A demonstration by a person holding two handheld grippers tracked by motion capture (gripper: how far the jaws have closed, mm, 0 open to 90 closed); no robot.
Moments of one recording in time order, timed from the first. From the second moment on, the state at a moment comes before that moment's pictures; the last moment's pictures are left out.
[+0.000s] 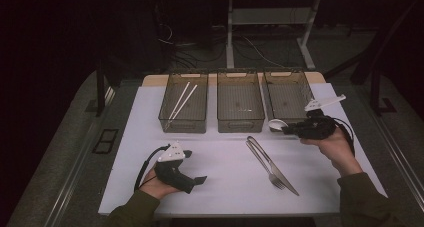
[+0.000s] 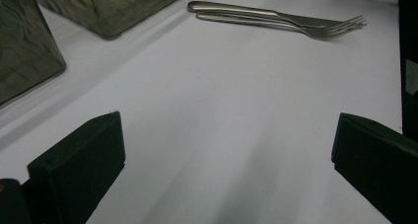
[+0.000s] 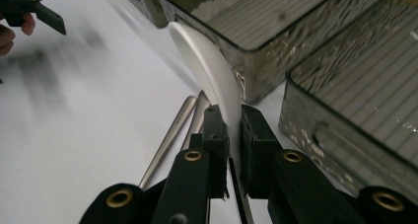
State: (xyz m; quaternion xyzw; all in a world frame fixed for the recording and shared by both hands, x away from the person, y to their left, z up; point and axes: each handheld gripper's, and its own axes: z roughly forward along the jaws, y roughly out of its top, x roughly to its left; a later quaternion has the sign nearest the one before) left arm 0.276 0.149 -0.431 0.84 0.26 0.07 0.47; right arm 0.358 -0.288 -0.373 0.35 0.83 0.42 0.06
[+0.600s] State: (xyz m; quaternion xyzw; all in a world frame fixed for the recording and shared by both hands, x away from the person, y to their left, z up) left arm 0.276 0.150 -0.431 0.84 0.26 0.07 0.47; right arm 0.404 -0.246 -0.351 0.34 0.84 0.42 0.06
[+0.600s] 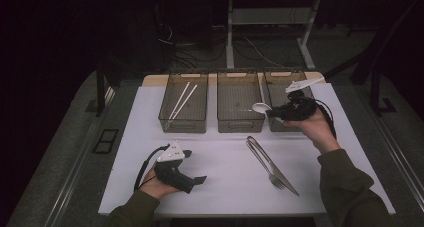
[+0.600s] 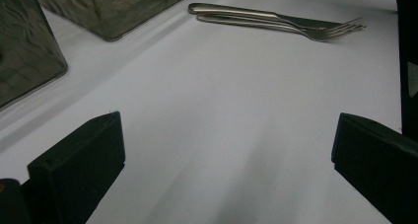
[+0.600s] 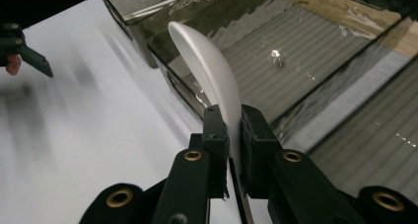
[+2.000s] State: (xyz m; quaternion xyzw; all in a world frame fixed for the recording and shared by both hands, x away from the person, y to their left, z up) left arm 0.276 0.150 -0.430 0.84 0.25 0.07 0.47; right arm 0.460 -0.156 -0.379 0.32 0.87 0.37 0.04
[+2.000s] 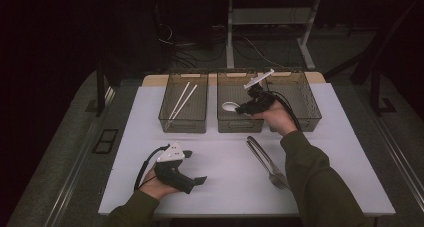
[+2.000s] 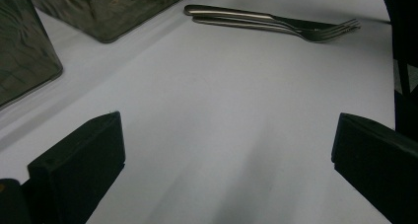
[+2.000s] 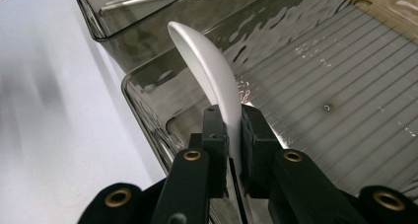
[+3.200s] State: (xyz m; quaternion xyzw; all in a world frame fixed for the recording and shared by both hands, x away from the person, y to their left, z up) left arm 0.275 0.150 -0.430 0.84 0.26 0.07 0.47; right arm 0.405 -0.209 -0.357 0.33 0.83 0.45 0.05
